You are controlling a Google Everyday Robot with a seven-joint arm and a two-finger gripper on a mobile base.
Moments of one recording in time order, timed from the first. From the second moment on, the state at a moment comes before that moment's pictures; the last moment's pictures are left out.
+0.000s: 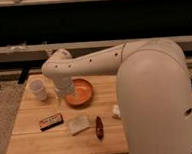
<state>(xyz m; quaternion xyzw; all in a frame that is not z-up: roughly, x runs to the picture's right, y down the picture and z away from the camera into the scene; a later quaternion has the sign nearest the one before) -0.155 0.092 0.752 -0.30 0.16 0.54 0.77</state>
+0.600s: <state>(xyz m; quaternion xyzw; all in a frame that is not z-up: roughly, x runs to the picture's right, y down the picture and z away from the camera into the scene) -0.162 0.130 0.771 -0.37 0.15 0.43 0.81</state>
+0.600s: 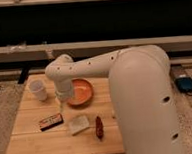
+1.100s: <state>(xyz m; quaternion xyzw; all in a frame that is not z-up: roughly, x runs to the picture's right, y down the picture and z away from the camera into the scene) -0.177 0.168 0.767 -0.40 0.17 0.41 0.81</state>
